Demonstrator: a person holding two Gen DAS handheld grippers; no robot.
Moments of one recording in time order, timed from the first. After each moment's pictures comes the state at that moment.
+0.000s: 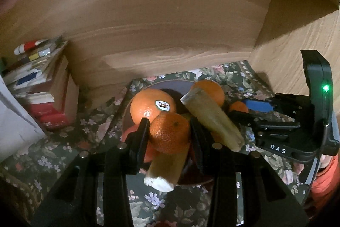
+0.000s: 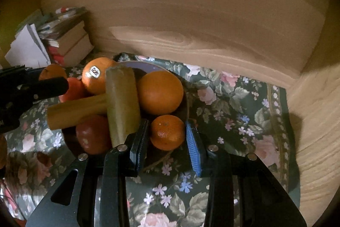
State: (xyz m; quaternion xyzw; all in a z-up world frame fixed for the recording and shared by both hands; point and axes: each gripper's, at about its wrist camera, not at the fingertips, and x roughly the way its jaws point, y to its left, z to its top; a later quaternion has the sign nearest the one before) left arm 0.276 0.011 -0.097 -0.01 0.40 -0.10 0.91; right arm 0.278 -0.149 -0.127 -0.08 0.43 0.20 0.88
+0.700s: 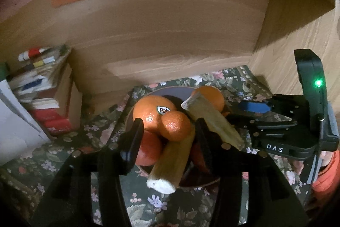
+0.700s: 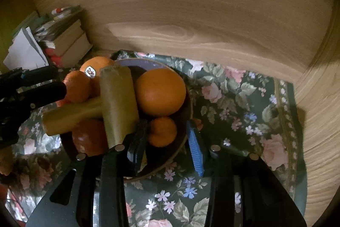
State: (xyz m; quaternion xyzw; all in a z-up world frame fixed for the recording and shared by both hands) left arm 0.262 0.014 -0.089 0.00 0.36 -0.10 0.93; right arm 0.281 -0.146 -0.127 -0.07 0.44 0.20 0.87
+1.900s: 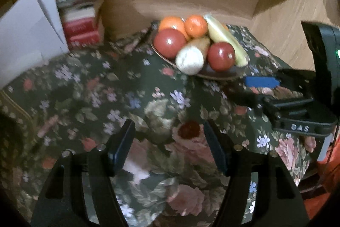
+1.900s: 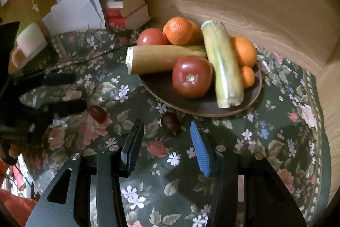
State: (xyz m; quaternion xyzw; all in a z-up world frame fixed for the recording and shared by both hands) left arm 0.160 0.062 -0.153 -0.02 0.44 -0.10 0.89; right arm 0.188 -0.090 -0.144 -0.10 0.45 0.28 0.84
